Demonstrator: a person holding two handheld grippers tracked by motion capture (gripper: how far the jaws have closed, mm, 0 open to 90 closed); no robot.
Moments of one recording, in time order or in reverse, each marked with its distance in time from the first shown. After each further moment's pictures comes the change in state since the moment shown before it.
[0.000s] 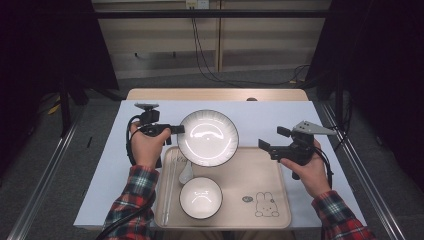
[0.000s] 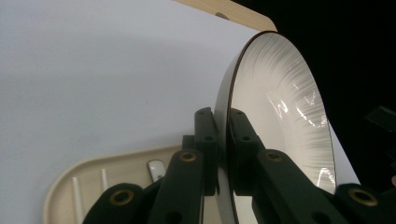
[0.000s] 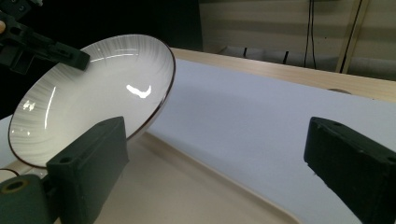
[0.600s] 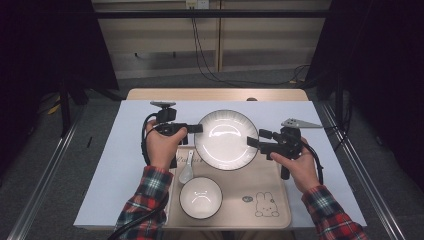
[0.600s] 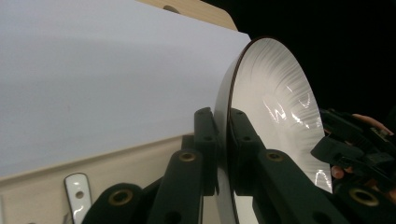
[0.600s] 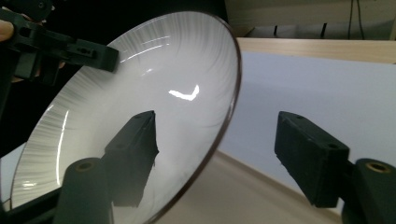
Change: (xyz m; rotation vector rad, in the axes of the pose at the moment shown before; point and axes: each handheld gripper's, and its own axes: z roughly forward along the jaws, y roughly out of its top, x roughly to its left) left arm -0.039 -0.004 0.016 0.012 -0.126 0.034; right arm 0.011 0.003 0.025 0.062 0.123 0.124
